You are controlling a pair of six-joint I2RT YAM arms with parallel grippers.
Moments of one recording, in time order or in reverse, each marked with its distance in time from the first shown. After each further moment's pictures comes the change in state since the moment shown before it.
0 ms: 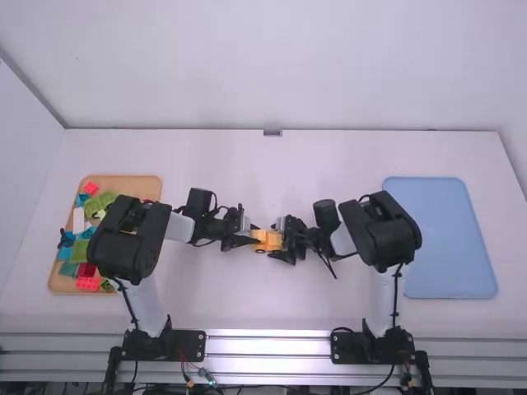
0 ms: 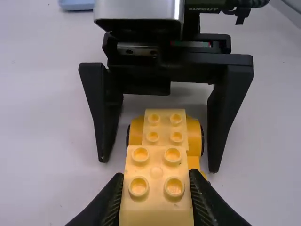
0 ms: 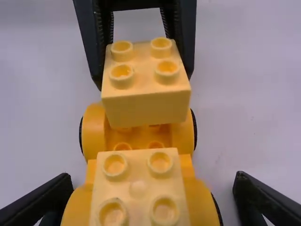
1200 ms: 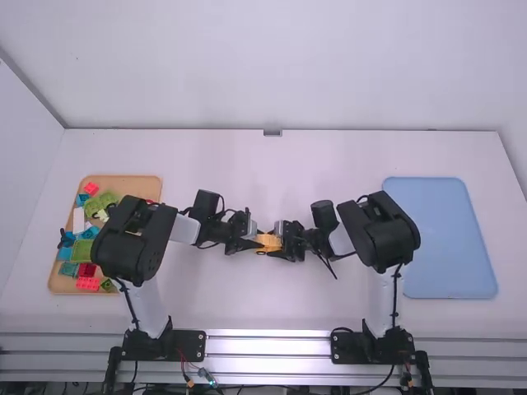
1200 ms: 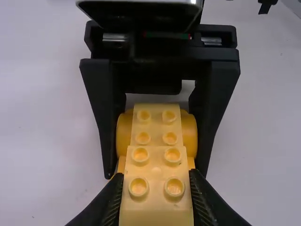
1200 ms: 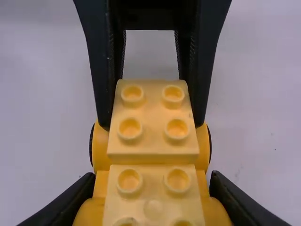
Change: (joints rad) left arm -0.059 0.000 -0.001 -0.018 -0.064 -0.016; right arm 0.015 0.000 0.006 -0.043 -0.030 -0.076
